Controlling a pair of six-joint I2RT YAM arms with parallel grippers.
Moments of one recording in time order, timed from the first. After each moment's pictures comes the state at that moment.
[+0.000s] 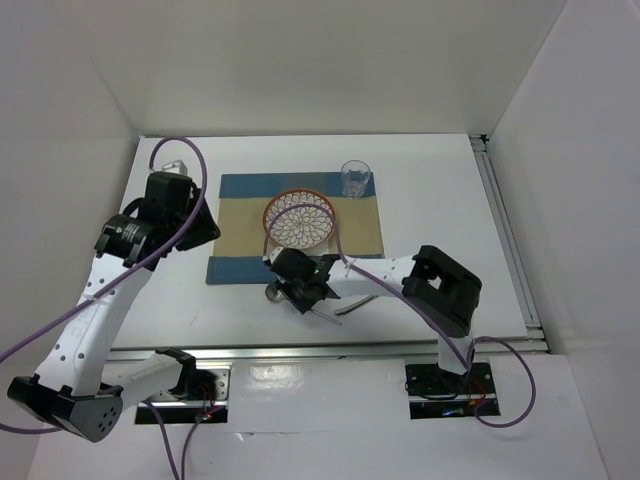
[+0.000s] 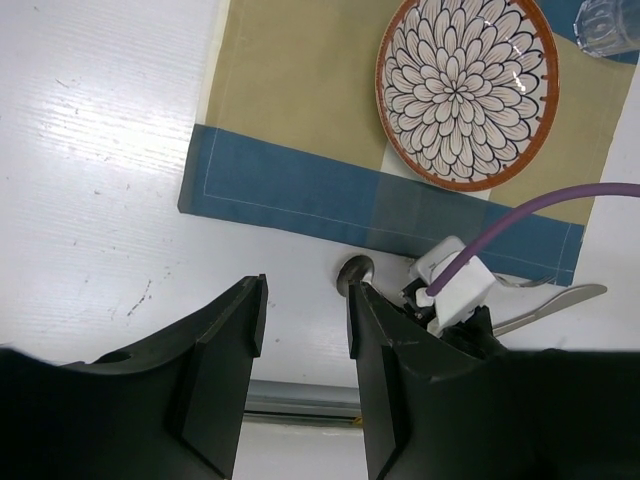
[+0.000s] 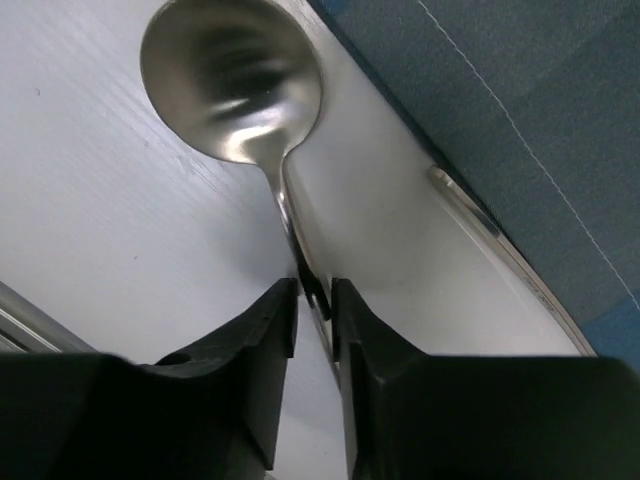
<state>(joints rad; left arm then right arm) -0.28 1.08 1.32 -1.05 -0.19 -0.60 1.07 1.86 1.17 -0.39 0.09 0.24</state>
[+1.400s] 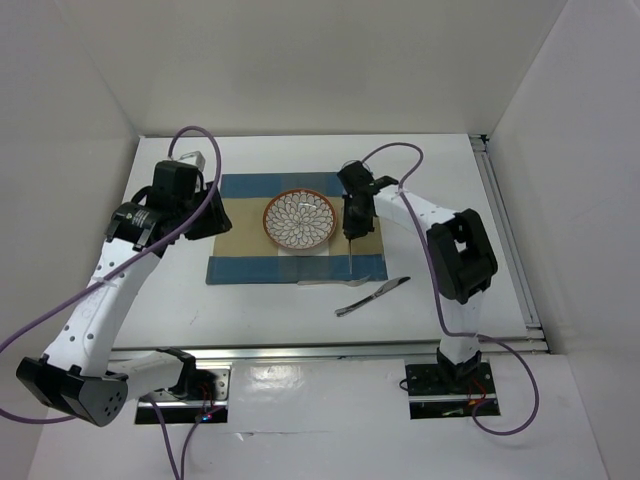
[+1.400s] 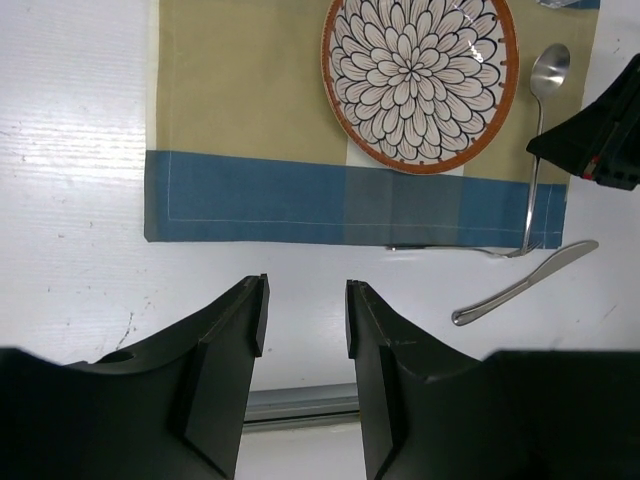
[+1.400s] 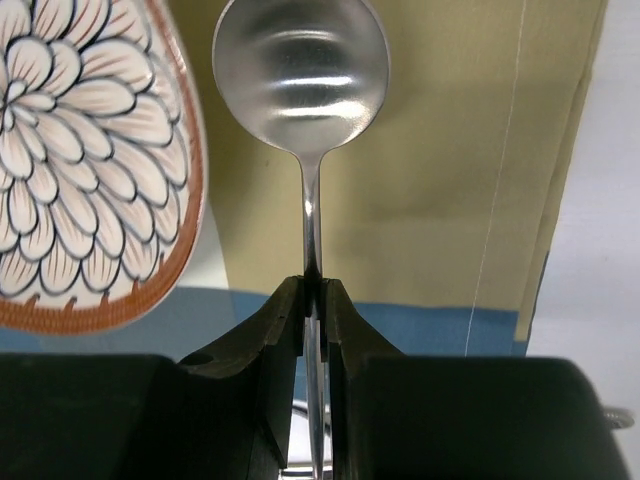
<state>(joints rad) -0.28 1.16 1.36 -0.98 -0.06 -0.49 0.50 1.94 1.47 -0.67 0.09 0.56</state>
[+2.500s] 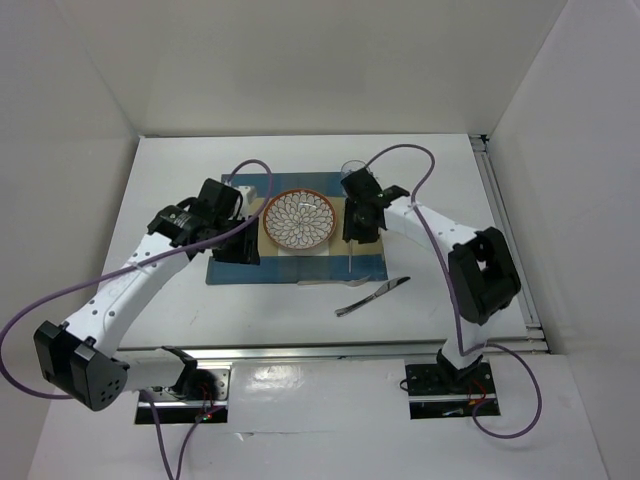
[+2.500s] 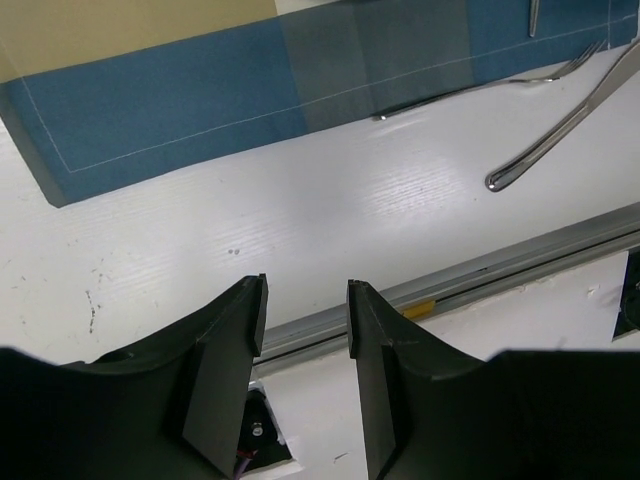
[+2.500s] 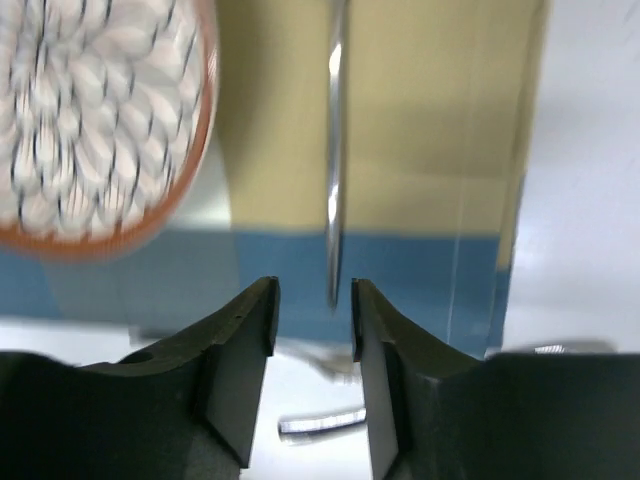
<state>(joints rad) -0.43 1.24 1.22 -1.00 0.09 -0.35 0.52 1.80 1.36 -0.65 0.14 0.60</state>
